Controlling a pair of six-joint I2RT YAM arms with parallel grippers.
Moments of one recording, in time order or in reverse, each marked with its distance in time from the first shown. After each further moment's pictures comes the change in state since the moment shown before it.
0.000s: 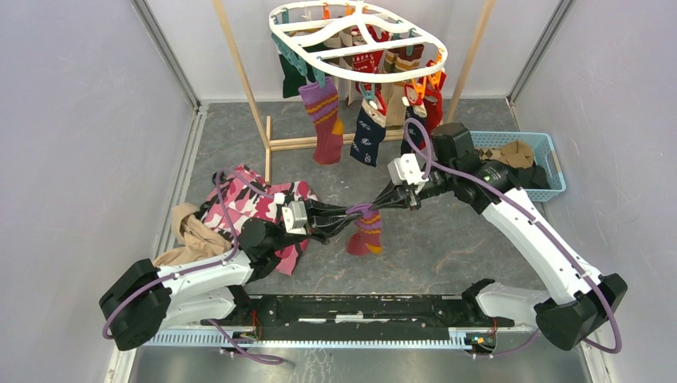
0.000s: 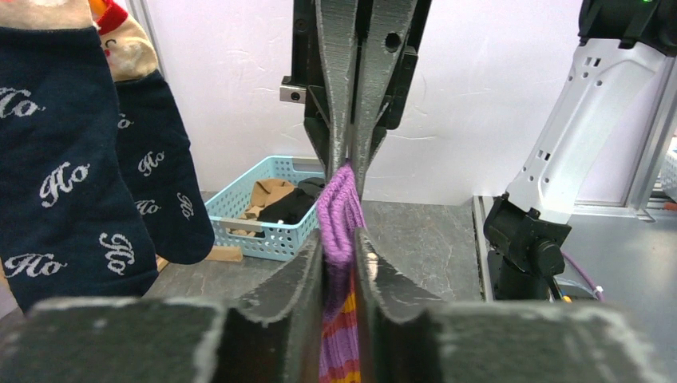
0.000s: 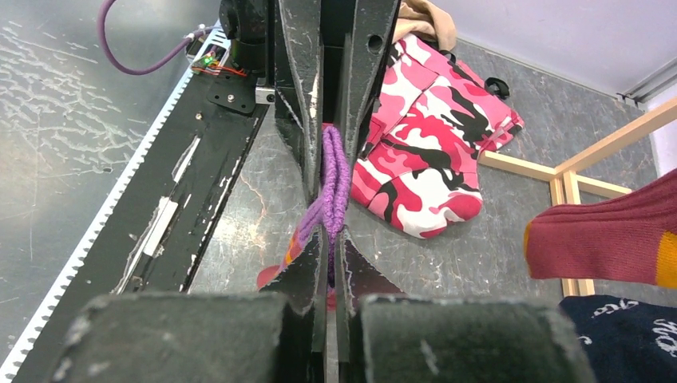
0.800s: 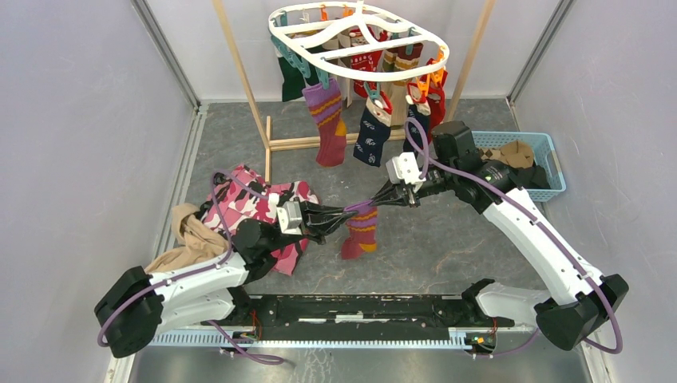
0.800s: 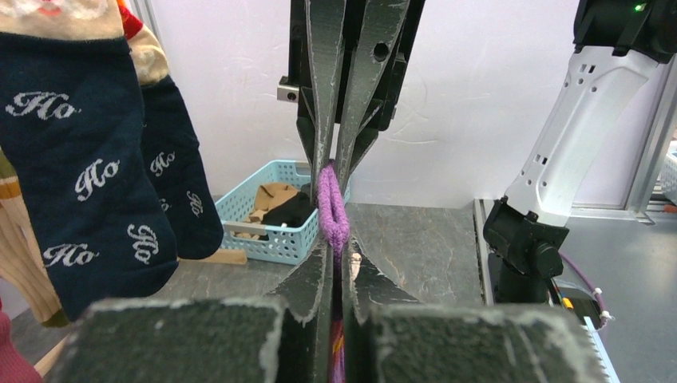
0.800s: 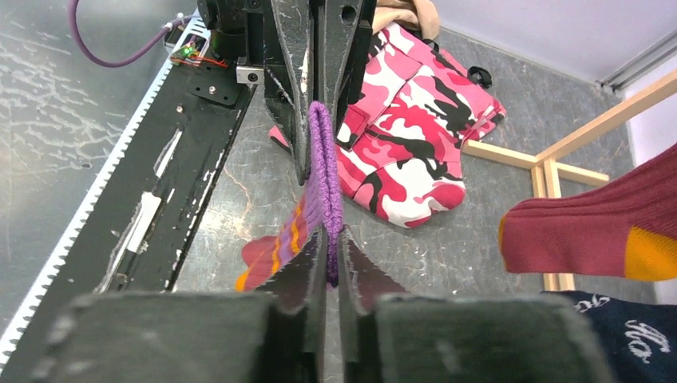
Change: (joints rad) left arm 0.013 -0.055 -0.005 -0.033 0.007 -0.002; right arm 0.002 0.000 0.021 0.002 0.059 0.002
